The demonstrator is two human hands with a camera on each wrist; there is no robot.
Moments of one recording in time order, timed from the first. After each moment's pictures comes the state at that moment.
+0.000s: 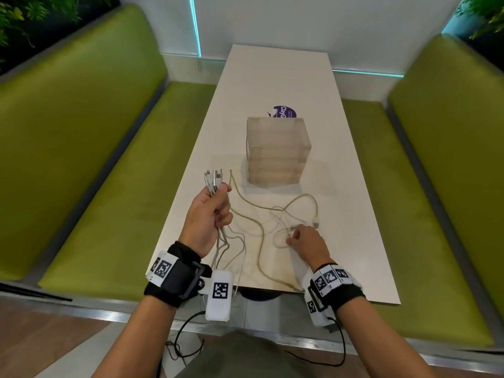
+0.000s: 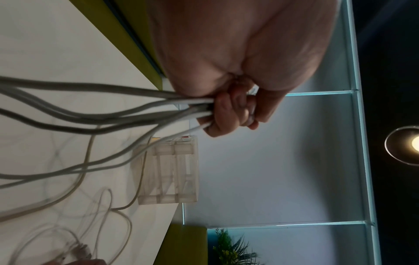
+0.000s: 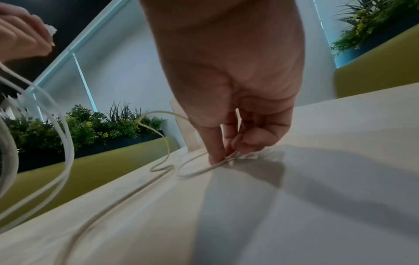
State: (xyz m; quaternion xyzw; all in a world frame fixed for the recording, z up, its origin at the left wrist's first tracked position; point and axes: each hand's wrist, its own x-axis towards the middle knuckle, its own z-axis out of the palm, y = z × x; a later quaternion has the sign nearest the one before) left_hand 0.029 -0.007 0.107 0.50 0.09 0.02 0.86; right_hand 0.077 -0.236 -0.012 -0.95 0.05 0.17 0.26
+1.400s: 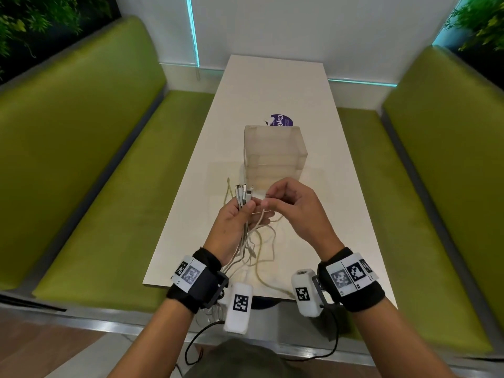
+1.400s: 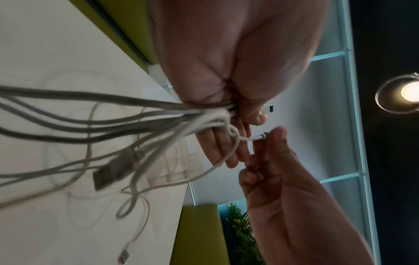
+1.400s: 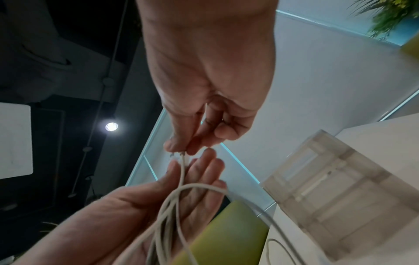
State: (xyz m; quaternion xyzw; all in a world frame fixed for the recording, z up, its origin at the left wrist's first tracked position) left_hand 0.032 -0.048 0.103 0.55 0.03 -0.04 0.83; right_hand 0.070 -0.196 0.130 -0.74 -0.15 0.03 0.65
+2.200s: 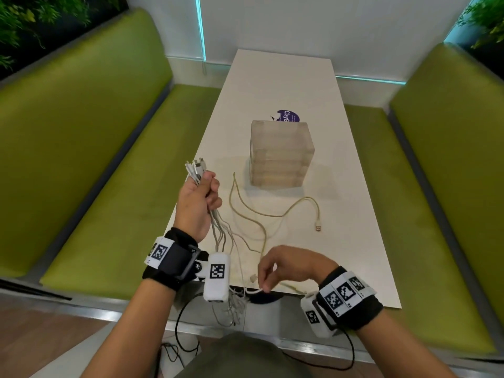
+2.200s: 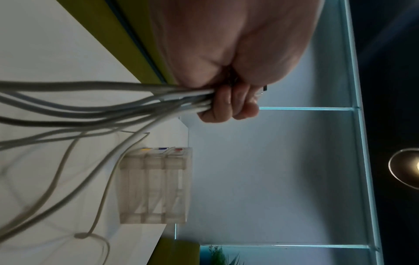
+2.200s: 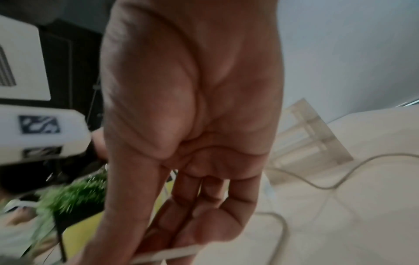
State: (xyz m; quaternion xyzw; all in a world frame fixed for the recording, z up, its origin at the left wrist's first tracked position) left_hand 0.048 0.013 0.113 0.48 0.11 0.09 0.87; right_hand 0.036 -0.197 0.073 -0.79 -0.32 0.44 0.28
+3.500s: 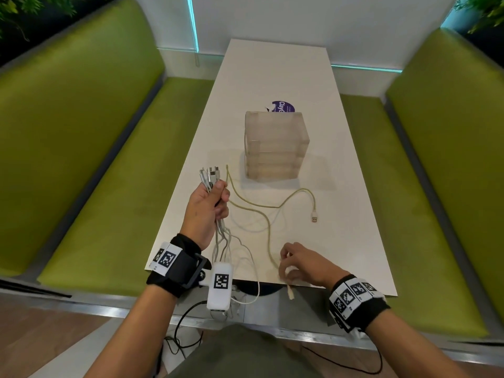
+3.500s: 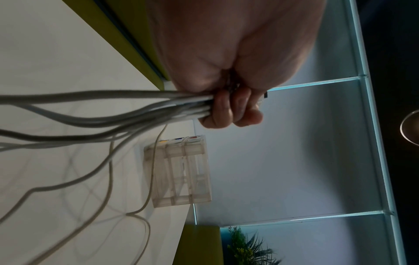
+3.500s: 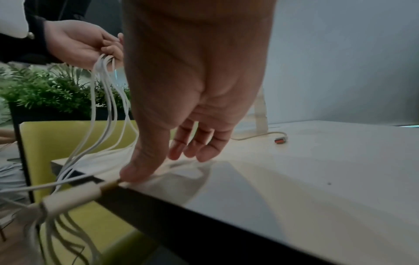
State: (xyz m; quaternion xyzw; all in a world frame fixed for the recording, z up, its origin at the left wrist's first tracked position) left_hand 0.033 -0.007 0.095 0.54 0.09 0.04 0.83; right_hand 0.033 -0.261 -0.010 -0.88 -0.34 0.27 0.19
